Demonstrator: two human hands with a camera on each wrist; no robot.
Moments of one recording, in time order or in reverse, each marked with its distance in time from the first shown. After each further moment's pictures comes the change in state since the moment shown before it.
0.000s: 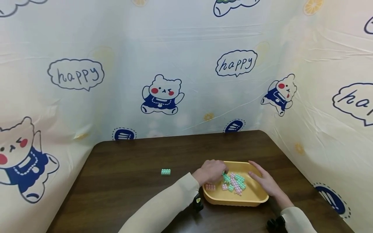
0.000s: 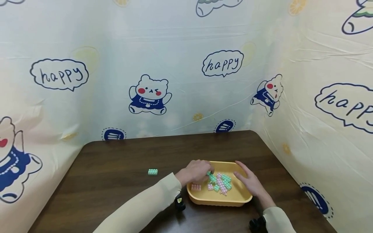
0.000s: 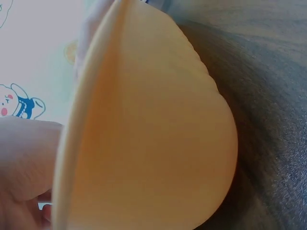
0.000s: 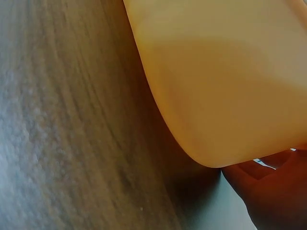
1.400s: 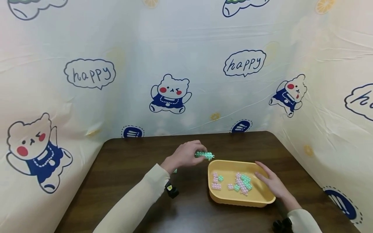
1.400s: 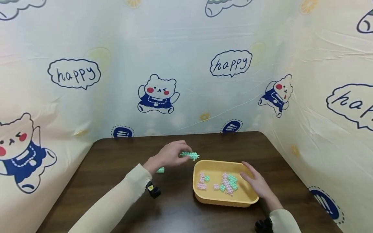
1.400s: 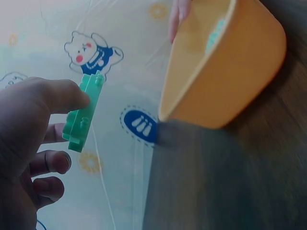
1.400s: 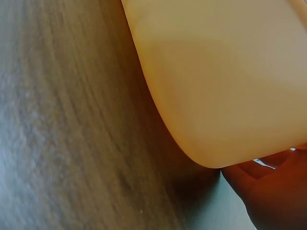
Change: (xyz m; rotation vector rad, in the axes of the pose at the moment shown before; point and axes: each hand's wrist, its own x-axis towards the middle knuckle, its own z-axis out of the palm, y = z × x) left_hand -0.090 -0.089 -0.065 -0.218 0.351 -0.015; right_hand -0.001 -0.003 0.000 -0.013 -0.022 0.011
